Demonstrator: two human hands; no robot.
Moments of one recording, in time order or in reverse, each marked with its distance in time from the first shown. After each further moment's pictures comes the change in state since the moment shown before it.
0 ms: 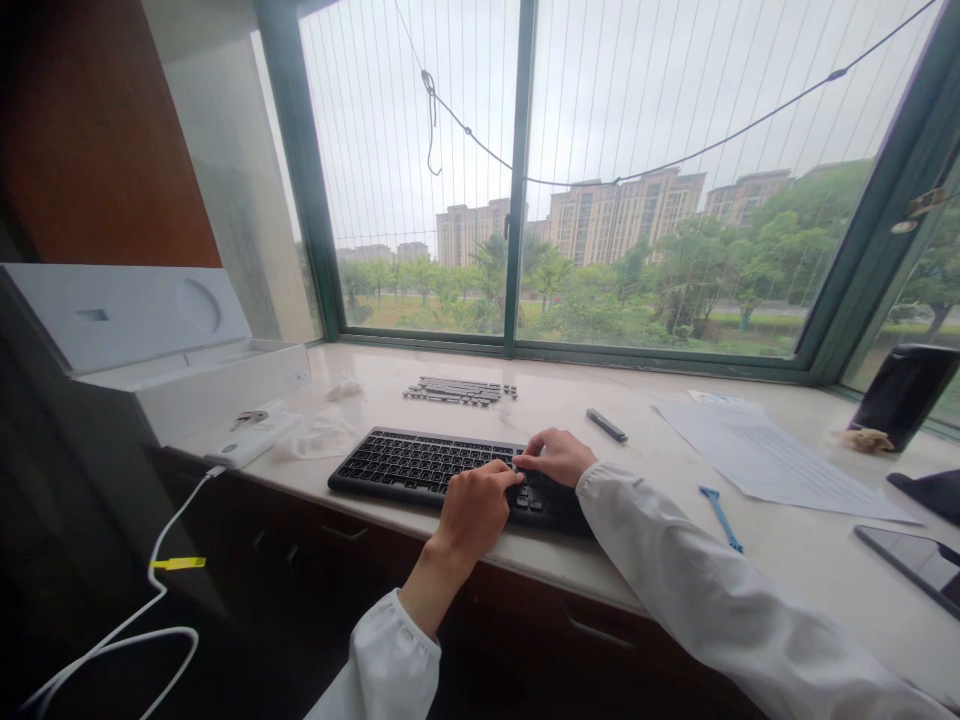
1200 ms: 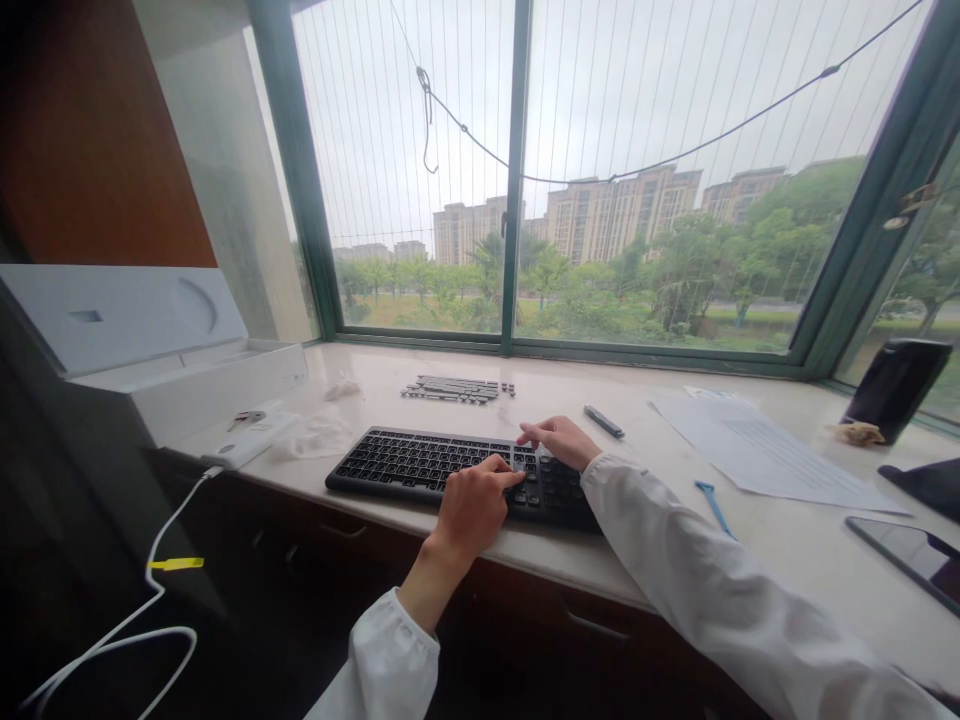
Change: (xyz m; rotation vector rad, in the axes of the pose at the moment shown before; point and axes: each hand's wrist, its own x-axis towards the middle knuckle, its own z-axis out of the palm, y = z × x) left_hand -0.001 -0.002 0.003 0.051 0.016 0.044; right_hand 0.005 -0.002 -0.013 0.329 0.033 0.039
